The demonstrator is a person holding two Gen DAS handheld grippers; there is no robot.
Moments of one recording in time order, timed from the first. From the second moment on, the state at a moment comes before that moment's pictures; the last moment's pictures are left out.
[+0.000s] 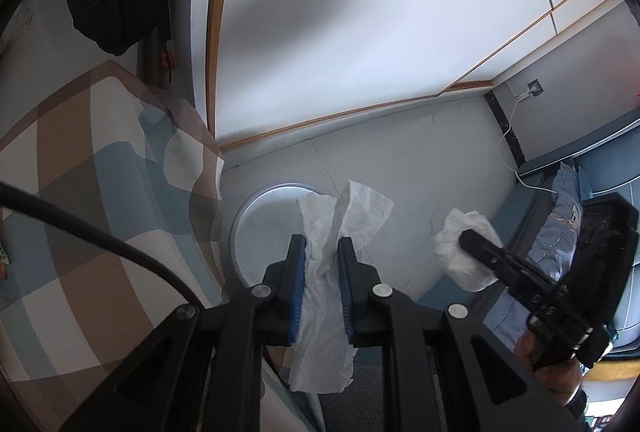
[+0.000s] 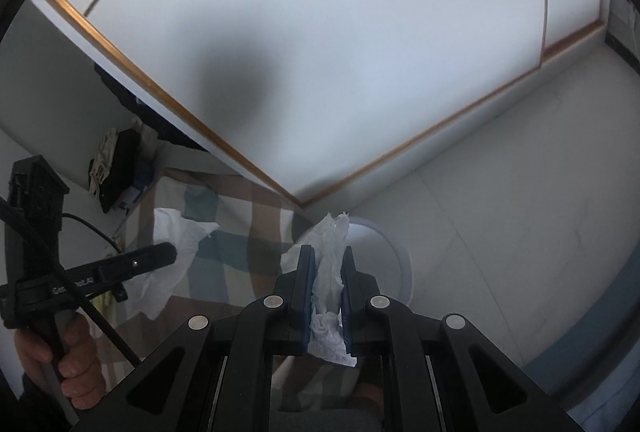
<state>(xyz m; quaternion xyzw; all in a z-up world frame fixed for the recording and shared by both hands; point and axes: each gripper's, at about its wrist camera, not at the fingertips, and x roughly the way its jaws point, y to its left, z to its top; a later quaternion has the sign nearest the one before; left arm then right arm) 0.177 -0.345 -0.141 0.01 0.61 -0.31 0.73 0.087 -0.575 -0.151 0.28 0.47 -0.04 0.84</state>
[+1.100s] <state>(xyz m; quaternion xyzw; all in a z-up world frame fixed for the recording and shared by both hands) 0.193 -0.415 -0.214 0.08 0.71 -0.26 0.65 0.064 -0.629 -0.247 0.42 0.49 -0.03 0.76</state>
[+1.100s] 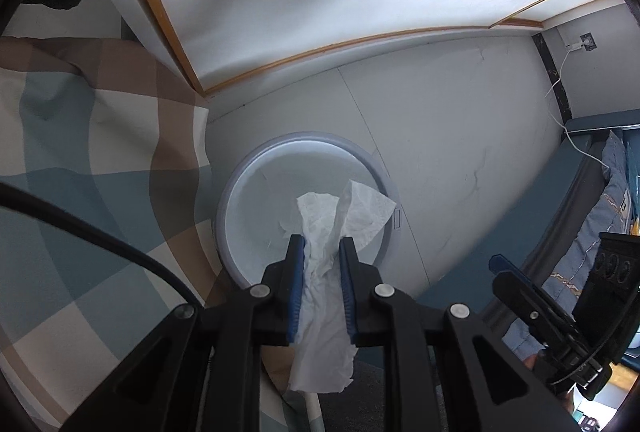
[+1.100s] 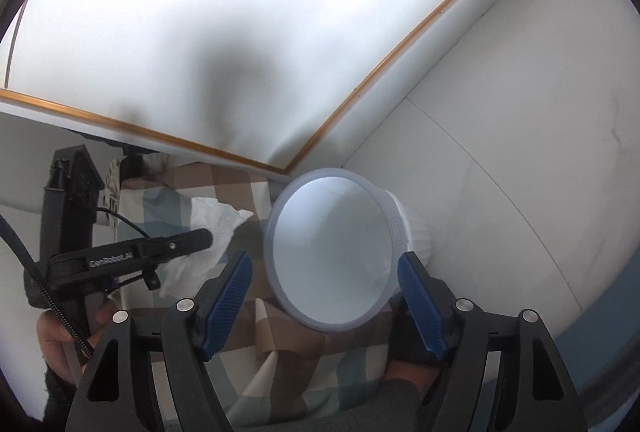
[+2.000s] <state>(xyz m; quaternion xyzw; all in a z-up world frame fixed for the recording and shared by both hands) 0.171 -0.375 -0.125 0.07 0.60 -0.24 0.76 0.033 -0.634 -0.159 0.41 0.41 -0.08 0.81</state>
